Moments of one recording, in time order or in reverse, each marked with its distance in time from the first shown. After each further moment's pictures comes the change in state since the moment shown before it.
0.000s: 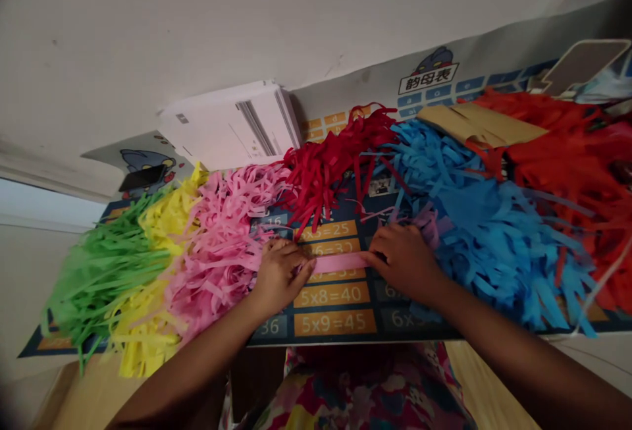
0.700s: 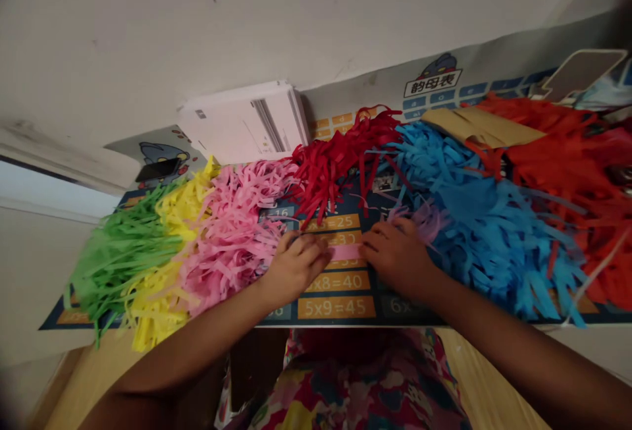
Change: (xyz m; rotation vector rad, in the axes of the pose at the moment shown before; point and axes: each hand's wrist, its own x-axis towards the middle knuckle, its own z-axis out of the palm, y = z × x) left_hand 0.000 0.014 -0.007 0.418 0.102 0.476; right_hand -0.003 -0.019 -0.009 -0.217 0.209 -0.320
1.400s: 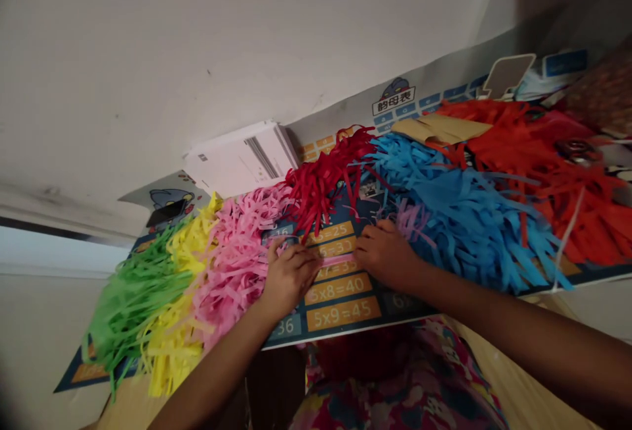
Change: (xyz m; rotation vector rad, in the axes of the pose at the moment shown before) left_hand -0.007 -0.011 0.004 -0.119 0.066 -0.118; right_hand 0.005 -0.009 0.014 -0.022 0.006 0.011
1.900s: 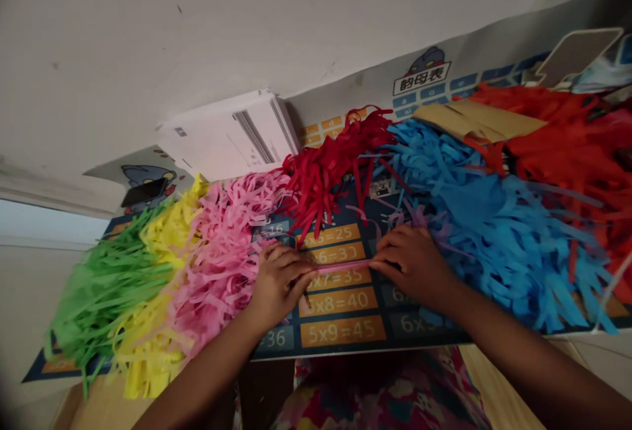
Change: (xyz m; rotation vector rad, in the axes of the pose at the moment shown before) left_hand -0.004 -0.005 -0.003 -0.348 -0.101 -0.329; right_hand -0.021 0.027 -0.001 0.352 -0.103 0.276
